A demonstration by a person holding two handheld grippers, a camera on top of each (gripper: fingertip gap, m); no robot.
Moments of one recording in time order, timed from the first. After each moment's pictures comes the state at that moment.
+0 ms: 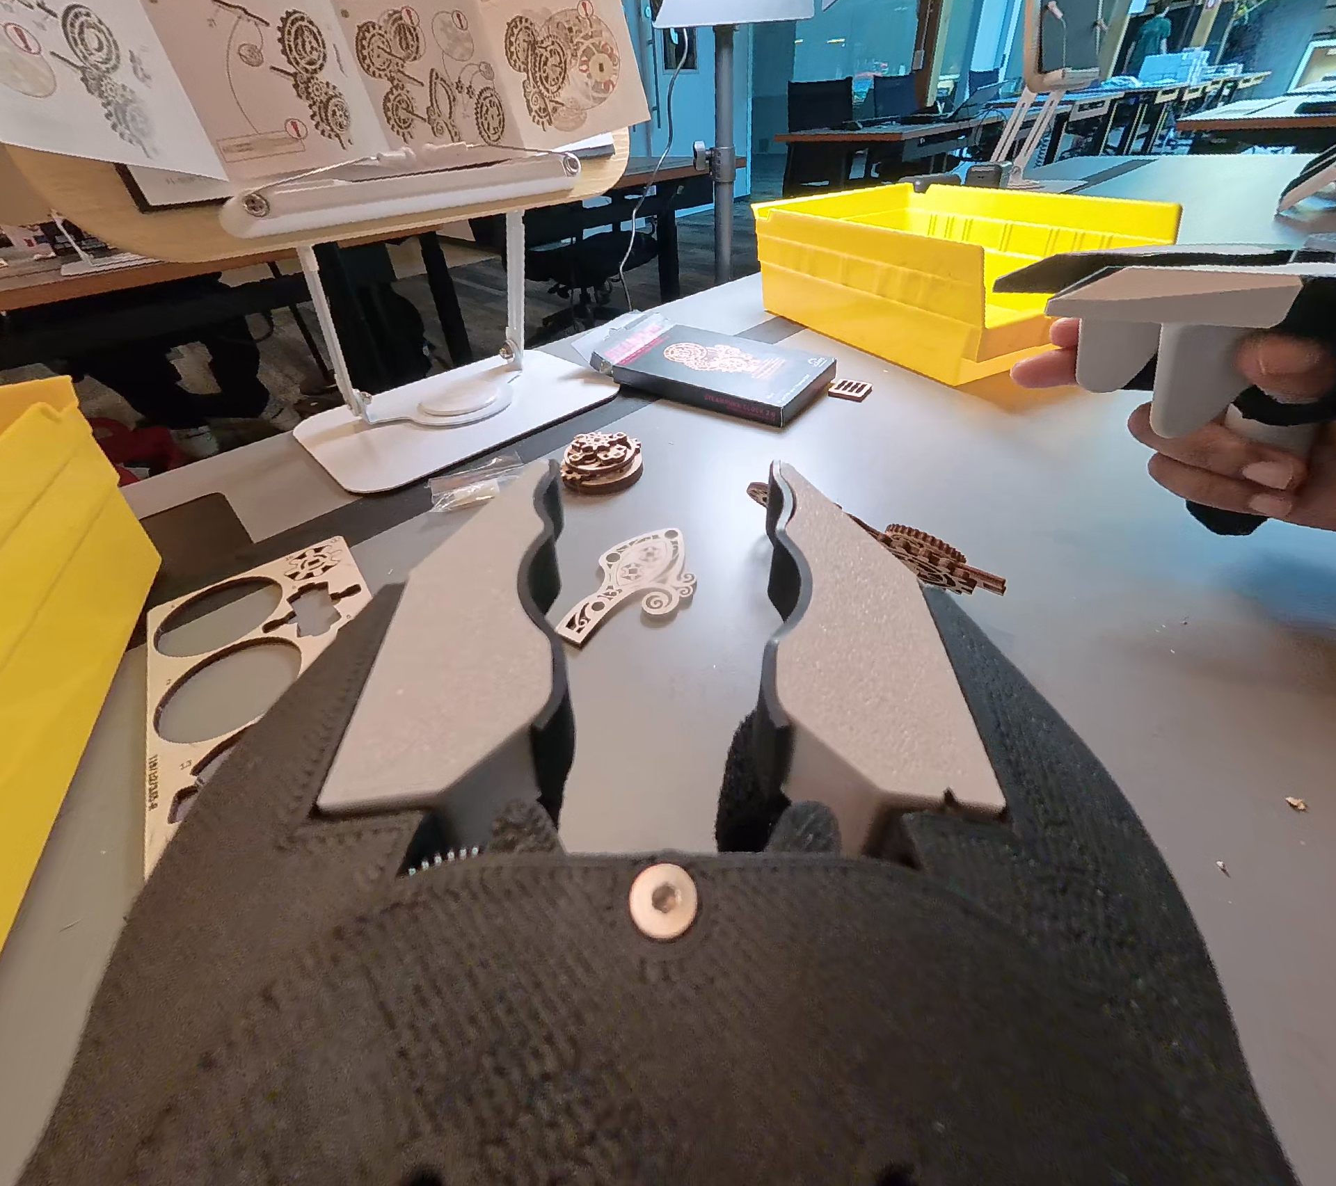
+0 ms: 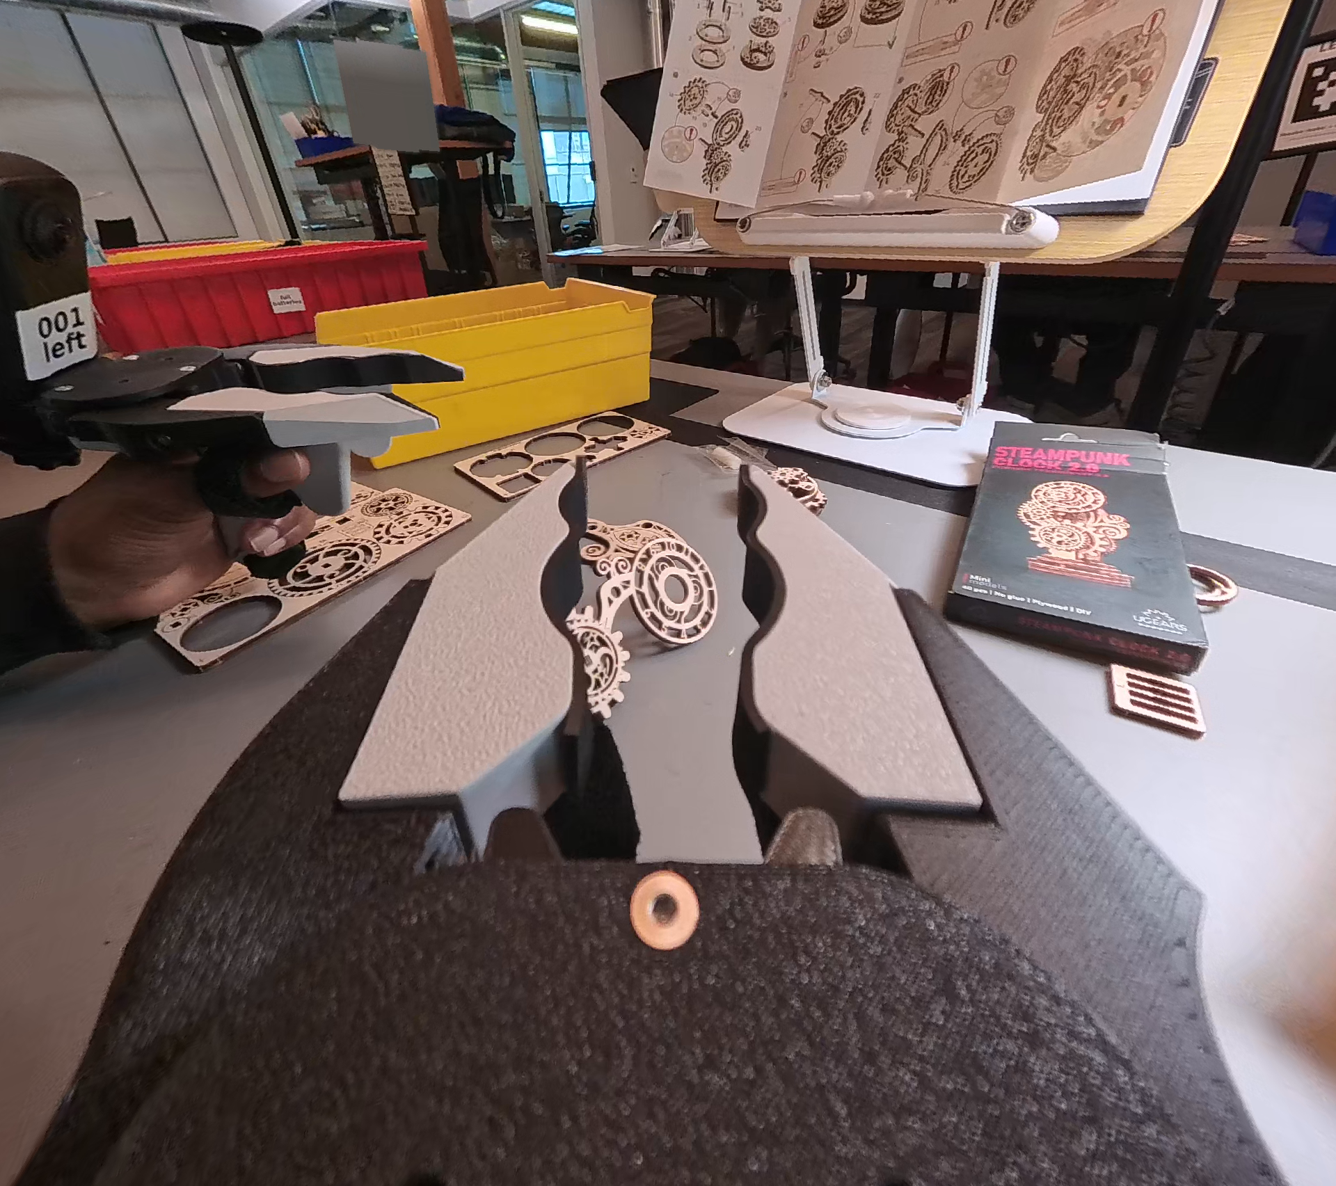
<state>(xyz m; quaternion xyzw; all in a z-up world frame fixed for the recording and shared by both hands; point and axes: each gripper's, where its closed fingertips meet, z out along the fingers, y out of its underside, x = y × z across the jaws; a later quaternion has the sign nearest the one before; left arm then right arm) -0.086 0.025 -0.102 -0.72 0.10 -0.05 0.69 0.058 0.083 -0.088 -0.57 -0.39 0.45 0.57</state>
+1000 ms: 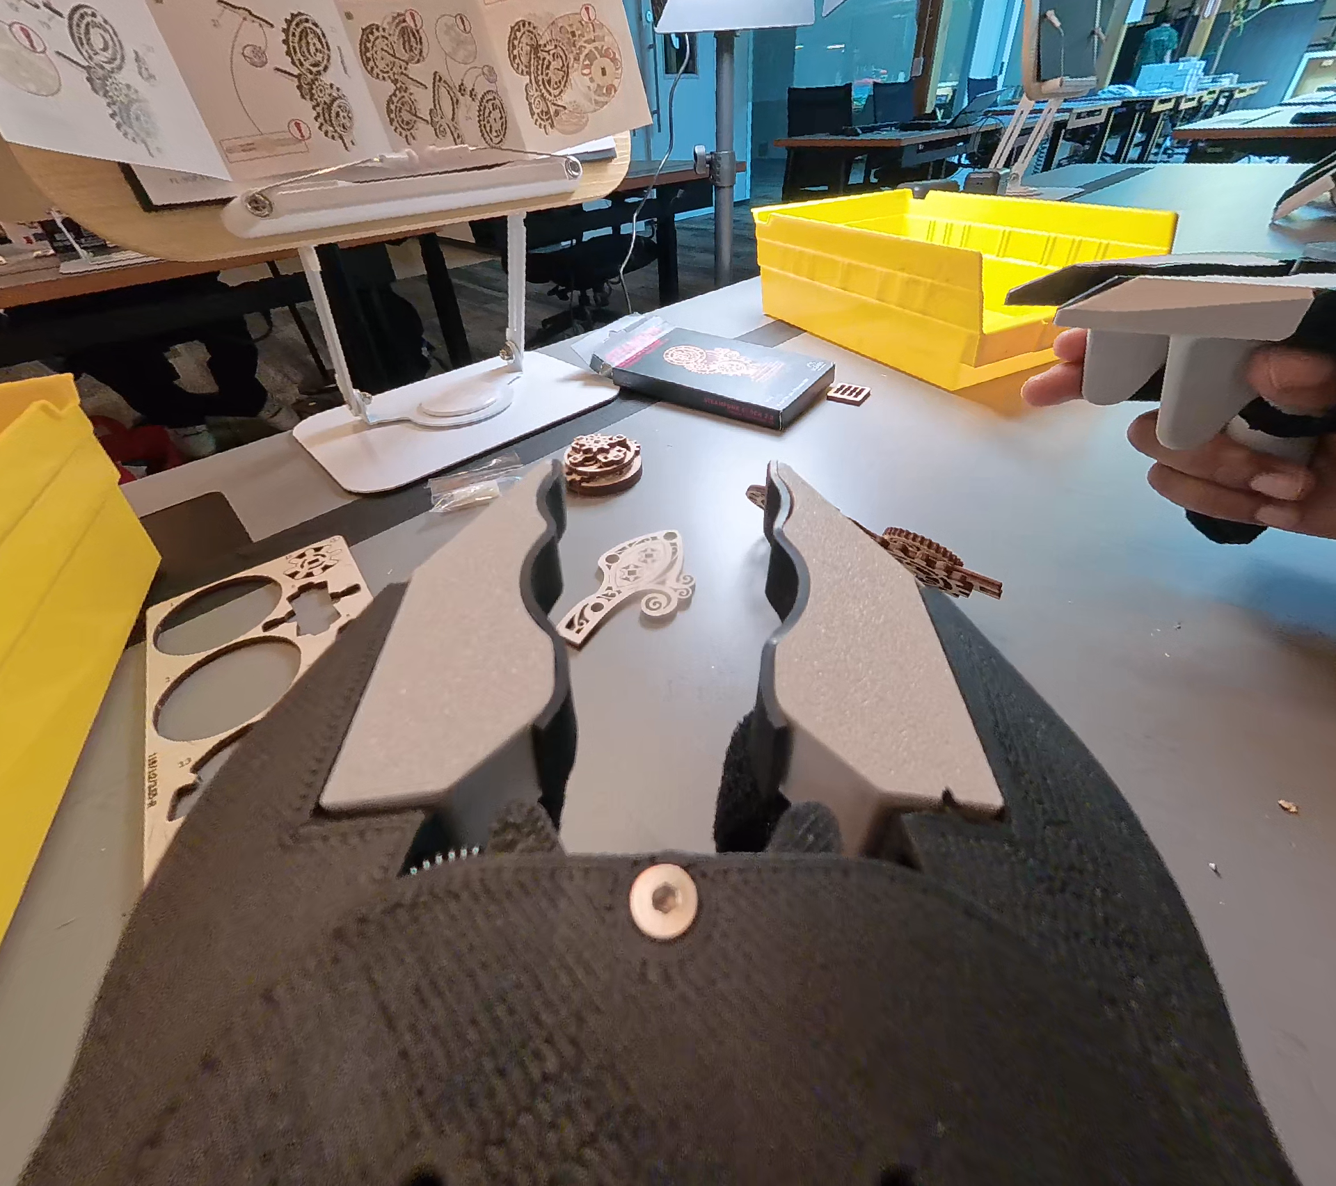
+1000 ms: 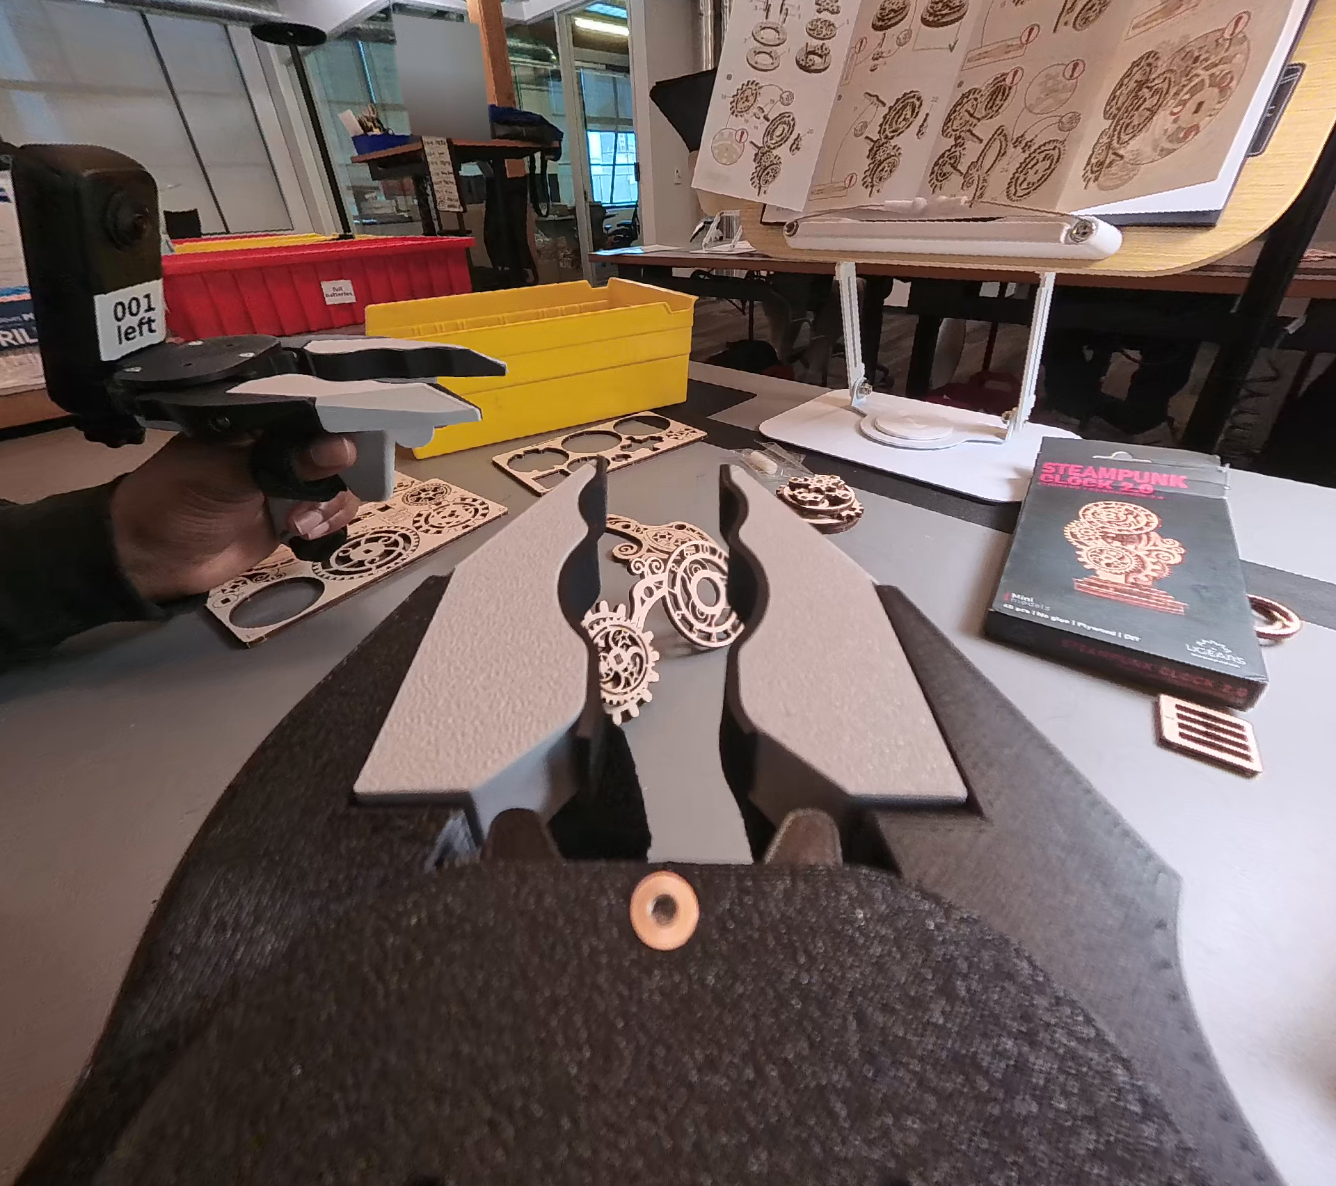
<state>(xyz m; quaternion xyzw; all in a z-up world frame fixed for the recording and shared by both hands) -0.087 0.024 -0.101 -0.72 0.10 -0.05 0.69 0.055 0.072 -0.087 -0.55 -0.41 0.46 0.56</state>
